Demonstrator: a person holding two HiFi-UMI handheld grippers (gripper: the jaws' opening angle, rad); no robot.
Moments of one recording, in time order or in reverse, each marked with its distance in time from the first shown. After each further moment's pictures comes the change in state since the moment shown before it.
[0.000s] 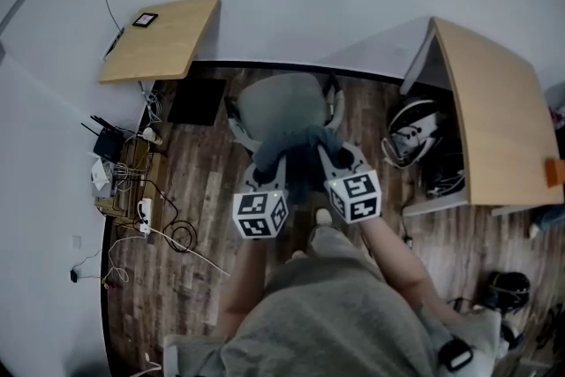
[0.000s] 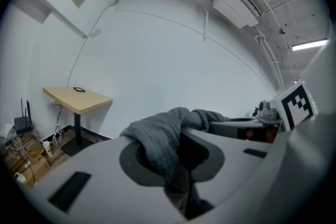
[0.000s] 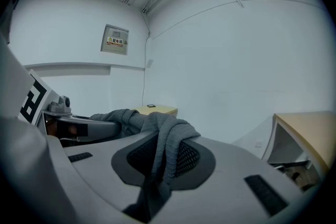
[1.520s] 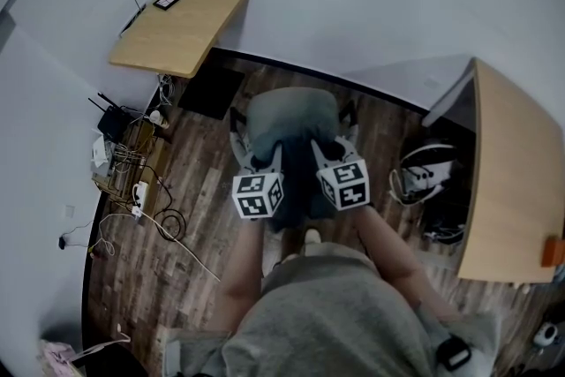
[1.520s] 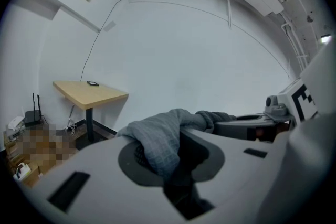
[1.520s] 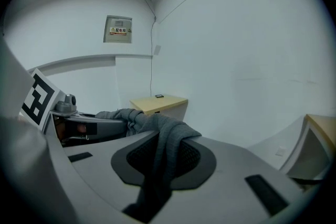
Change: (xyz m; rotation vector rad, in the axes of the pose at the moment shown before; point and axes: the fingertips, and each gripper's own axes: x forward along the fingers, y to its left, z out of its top) left arm 0.148 0.081 0.002 -0.087 0.046 0.216; right arm 0.160 -0.071 0.004 -0.058 0.123 0.199
